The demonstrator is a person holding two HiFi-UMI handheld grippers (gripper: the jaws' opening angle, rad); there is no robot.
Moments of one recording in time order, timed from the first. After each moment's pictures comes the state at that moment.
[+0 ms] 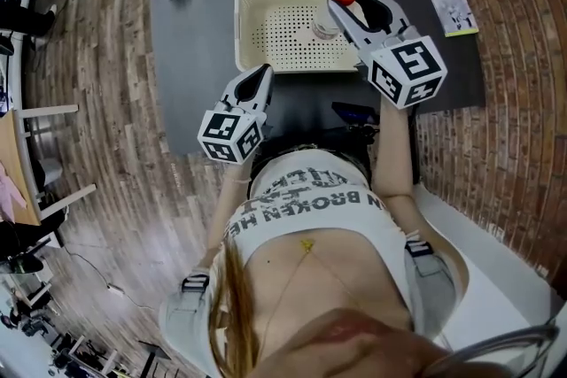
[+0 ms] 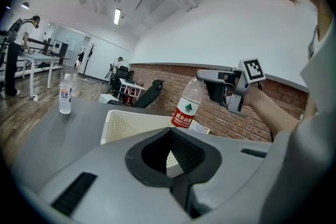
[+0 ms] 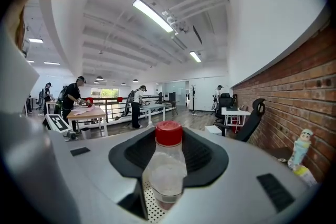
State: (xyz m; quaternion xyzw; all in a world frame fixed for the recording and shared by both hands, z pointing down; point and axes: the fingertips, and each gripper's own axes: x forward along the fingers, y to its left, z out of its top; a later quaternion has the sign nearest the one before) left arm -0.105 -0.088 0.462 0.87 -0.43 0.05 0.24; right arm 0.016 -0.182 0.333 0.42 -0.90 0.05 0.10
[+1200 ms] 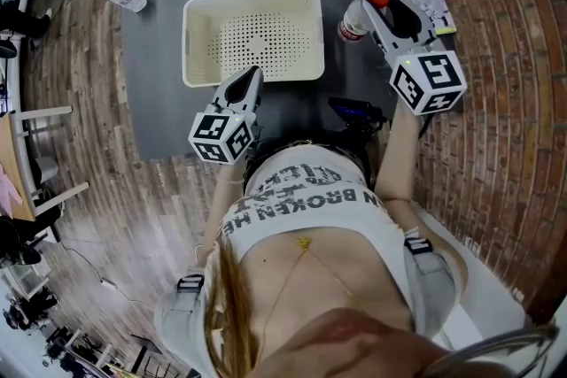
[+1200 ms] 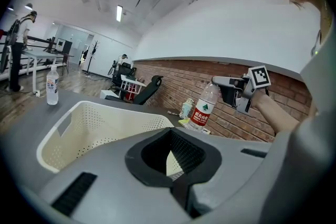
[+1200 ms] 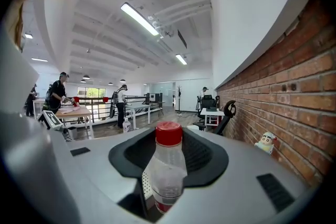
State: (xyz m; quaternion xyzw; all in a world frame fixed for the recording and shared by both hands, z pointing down) left arm 0.024 -0.107 0.465 0.85 -0.45 0.06 0.25; right arm 0.226 -0.203 0.327 0.48 -0.87 0.04 0.09
